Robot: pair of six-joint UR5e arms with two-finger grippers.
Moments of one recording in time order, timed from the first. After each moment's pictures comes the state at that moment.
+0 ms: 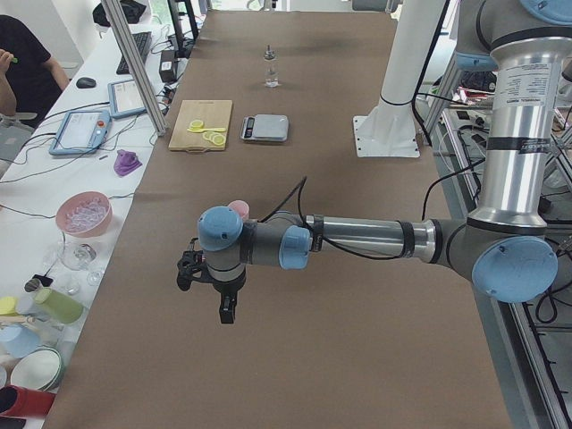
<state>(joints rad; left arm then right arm) -1.58 -1.61 -1.58 -1.62 -2.31 -0.08 1.55 -1.54 1.64 -1.57 2.38 0.14</state>
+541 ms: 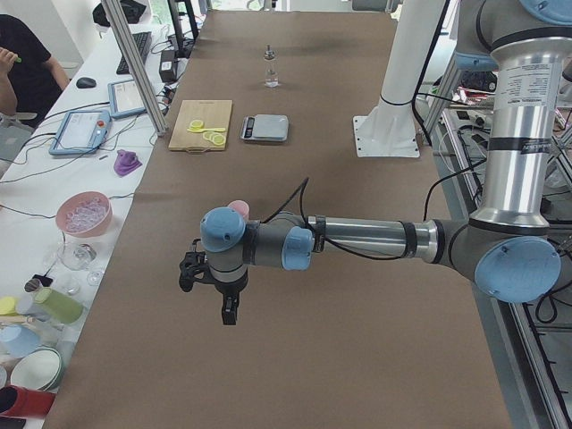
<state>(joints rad) -1.58 -1.60 -1.58 -1.62 -2.30 -0.07 1.55 -1.54 1.64 -1.57 2.38 0.14</state>
